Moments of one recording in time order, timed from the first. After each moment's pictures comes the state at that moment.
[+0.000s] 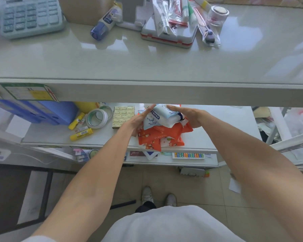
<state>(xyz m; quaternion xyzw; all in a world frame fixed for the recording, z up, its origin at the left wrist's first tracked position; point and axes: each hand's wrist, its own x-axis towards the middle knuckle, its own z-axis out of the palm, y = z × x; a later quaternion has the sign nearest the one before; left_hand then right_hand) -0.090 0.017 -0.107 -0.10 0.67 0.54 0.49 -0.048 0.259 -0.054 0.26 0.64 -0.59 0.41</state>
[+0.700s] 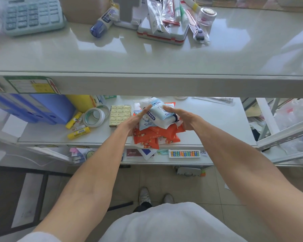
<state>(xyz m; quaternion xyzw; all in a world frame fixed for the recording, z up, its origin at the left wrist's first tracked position) -0.073 0.013 -0.104 -0.07 0.66 0.58 0.47 -0.019 0.247 -0.058 0.25 0.62 -0.66 0.35</state>
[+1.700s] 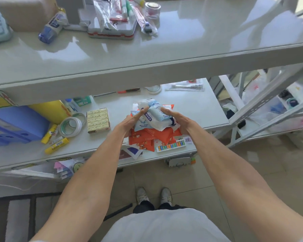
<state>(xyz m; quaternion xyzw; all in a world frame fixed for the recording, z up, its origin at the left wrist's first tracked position) -0.039 0.081 -0.101 0.01 0.69 0.55 0.48 0.067 0.295 -0.074 0.25 0.60 -0.73 0.23</state>
